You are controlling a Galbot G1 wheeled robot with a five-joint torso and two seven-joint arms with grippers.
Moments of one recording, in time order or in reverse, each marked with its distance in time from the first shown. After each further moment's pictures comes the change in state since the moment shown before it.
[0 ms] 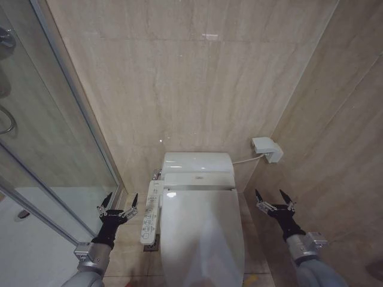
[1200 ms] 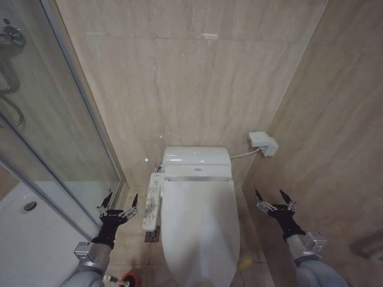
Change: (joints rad) left arm 0.000 0.000 0.000 0.001 0.000 0.000 0.000; right arm 0.000 0.000 0.000 0.000 0.000 0.000 0.000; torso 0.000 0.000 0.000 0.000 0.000
